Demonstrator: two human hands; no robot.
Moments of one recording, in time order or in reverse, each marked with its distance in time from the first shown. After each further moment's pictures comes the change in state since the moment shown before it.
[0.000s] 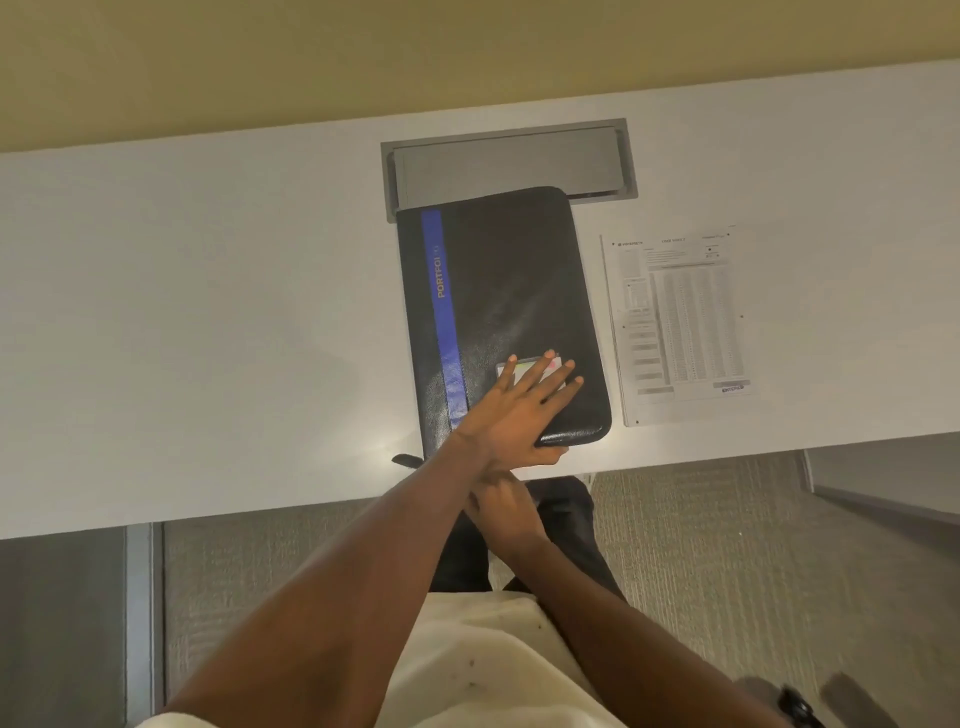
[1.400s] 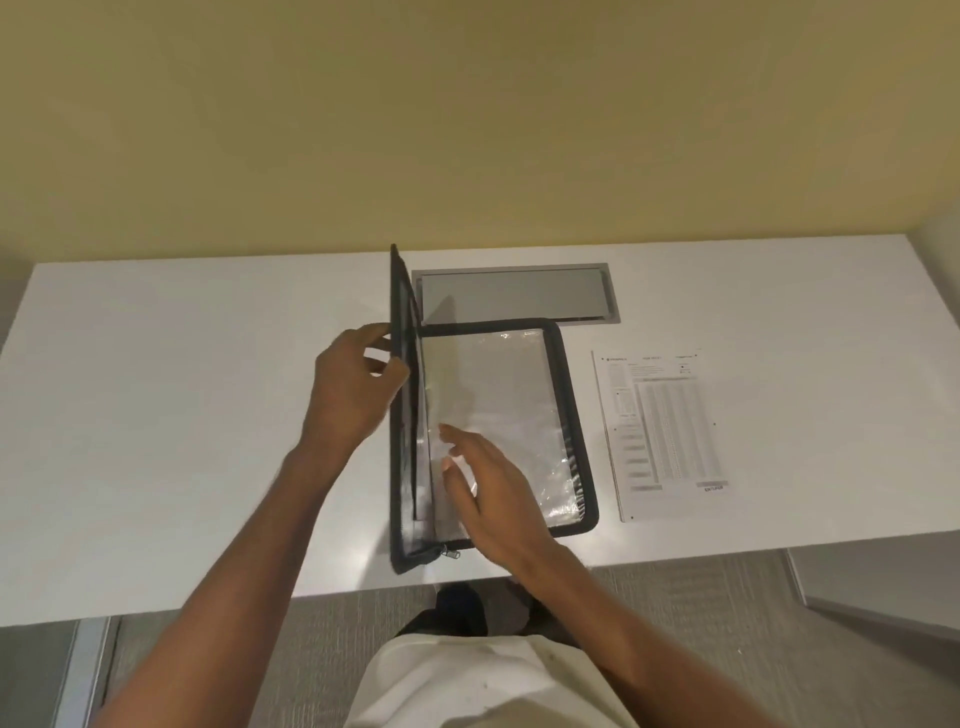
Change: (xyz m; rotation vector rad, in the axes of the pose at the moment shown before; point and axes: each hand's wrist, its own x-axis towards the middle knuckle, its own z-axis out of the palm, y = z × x) left_hand -0.126 -0.109 -0.202 -0.819 0.796 -0.735; right_hand 0.079 -0.090 -0.139 0.331 0.095 -0.034
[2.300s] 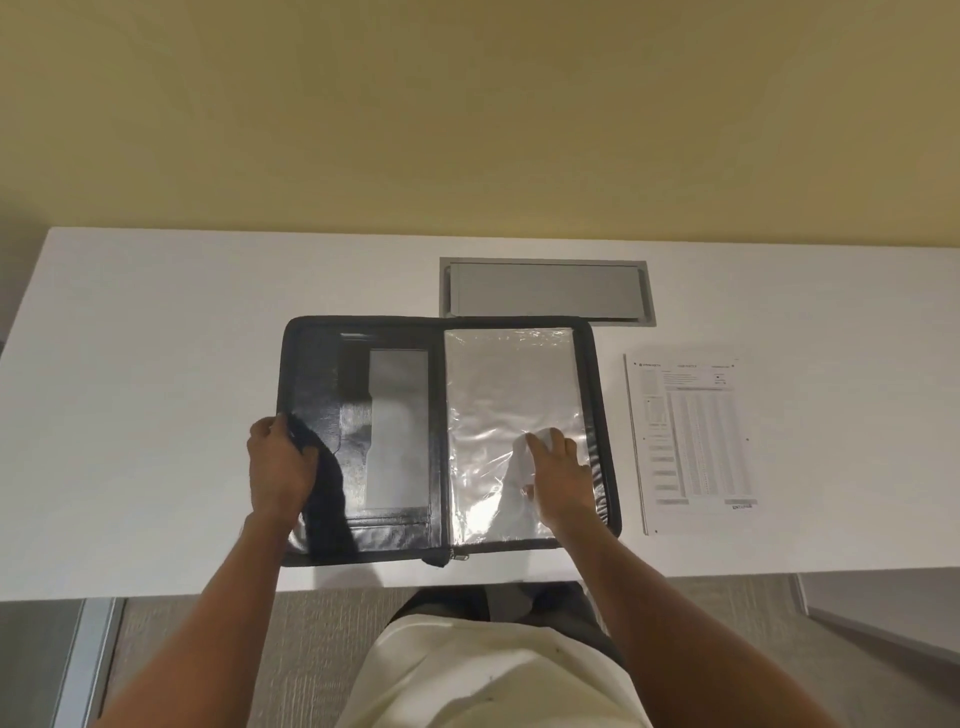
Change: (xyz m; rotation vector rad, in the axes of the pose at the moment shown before) left_hand -0.012 -0.208 -0.023 0.372 0.066 -0.428; right_hand 0.048 0.112 0.011 -0.685 -0.258 0.370
